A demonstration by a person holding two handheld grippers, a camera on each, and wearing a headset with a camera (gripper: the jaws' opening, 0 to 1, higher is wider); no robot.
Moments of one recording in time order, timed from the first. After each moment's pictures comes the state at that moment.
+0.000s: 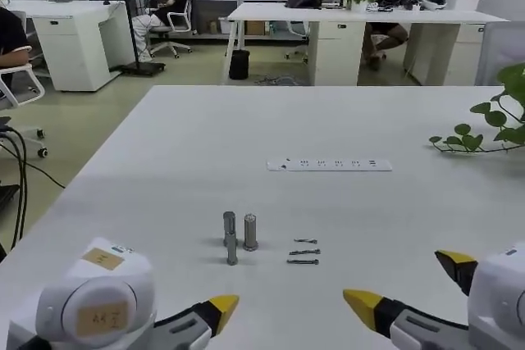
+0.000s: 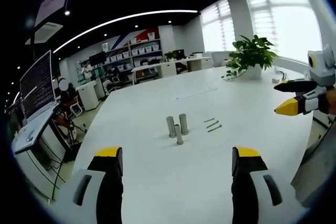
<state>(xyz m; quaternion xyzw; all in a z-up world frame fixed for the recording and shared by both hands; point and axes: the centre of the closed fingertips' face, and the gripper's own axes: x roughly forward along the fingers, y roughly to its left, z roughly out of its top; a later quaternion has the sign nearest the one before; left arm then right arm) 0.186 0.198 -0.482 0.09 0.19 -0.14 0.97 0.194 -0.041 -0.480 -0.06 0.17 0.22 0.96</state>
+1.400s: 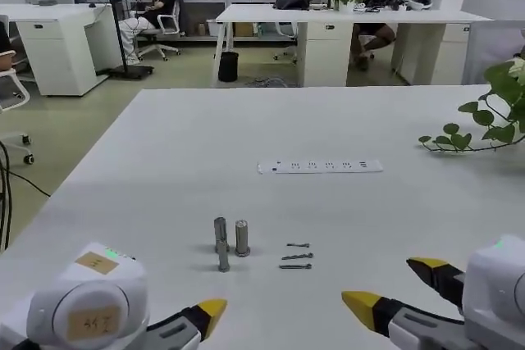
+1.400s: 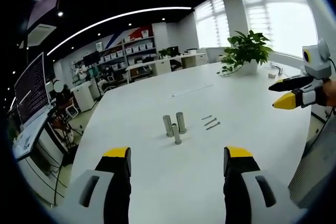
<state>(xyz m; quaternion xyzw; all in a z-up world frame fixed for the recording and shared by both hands) 0.194 0.195 -0.487 0.11 0.20 -0.16 0.96 0.197 -0.034 -0.487 -0.04 0.19 0.26 0.95</state>
